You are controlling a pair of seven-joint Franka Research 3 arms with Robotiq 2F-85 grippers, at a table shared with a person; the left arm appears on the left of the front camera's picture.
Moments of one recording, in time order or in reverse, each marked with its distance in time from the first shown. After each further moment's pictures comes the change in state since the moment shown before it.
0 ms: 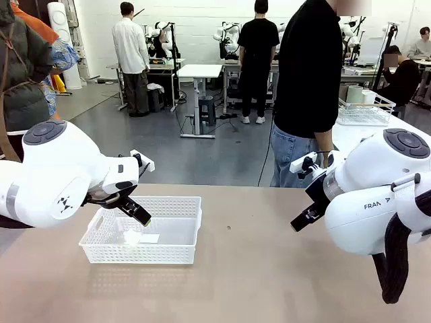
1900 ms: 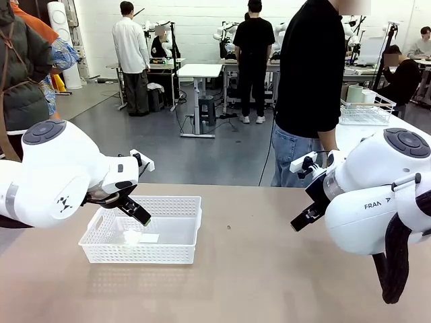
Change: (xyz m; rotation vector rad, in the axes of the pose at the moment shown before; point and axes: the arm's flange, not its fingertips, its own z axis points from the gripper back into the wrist) left arm 0.000 0.000 0.000 0.000 0.000 0.000; right arm 0.000 0.000 0.000 0.000 0.000 0.000
